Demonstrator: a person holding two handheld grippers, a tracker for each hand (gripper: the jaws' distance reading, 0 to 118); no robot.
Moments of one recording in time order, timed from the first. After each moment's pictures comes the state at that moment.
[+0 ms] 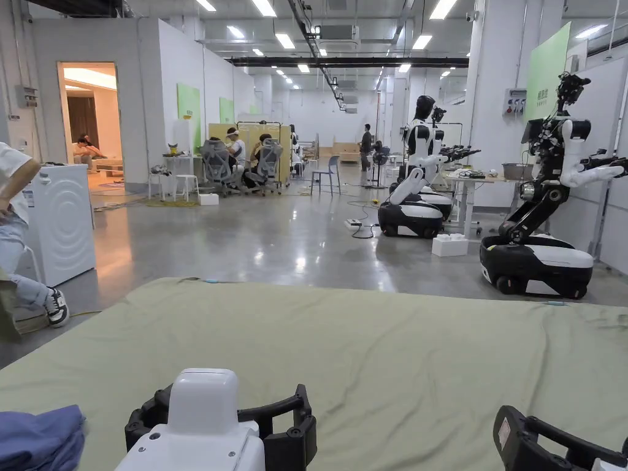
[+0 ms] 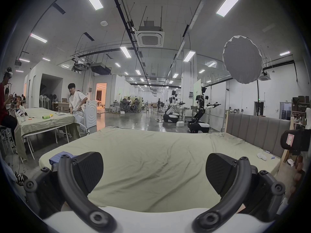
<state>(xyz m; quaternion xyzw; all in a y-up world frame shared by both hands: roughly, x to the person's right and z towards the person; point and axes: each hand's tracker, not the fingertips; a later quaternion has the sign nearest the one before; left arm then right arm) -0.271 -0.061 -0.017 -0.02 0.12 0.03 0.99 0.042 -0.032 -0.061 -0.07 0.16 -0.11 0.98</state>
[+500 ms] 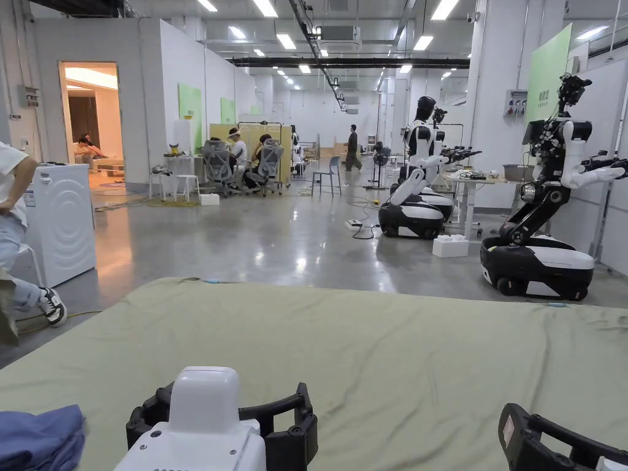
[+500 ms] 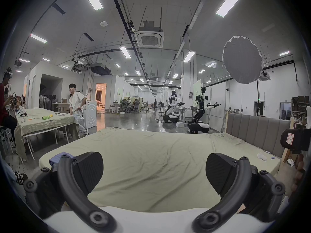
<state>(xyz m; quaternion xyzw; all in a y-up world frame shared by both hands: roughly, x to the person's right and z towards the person) -0.272 -0.060 -0.018 -0.02 0.12 0.03 0.99 0.038 -0.030 -0.059 -0.06 0.14 -0.09 0.98</state>
